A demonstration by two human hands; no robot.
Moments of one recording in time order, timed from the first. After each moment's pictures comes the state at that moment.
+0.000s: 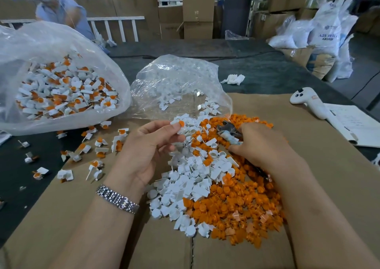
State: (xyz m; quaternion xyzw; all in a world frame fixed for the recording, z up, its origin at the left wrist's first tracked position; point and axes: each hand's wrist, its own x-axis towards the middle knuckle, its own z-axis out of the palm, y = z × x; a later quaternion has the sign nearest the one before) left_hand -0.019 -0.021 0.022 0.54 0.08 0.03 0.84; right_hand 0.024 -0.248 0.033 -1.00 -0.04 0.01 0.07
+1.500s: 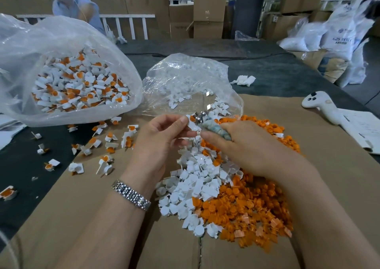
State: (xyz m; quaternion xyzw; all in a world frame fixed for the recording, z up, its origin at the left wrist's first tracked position) left_hand -0.018 -0.023 0.019 0.60 0.04 0.10 0.79; right_hand 0.000 -0.214 0.059 -0.95 -0.23 0.00 0.21
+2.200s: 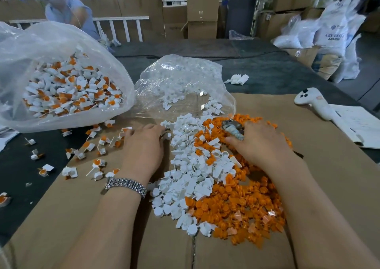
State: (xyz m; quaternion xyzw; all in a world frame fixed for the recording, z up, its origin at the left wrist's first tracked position) left_hand 0.003 -0.001 -0.003 0.98 0.06 0.16 0.07; right_hand 0.026 -0.244 0.027 -1.00 0.00 0.01 0.09
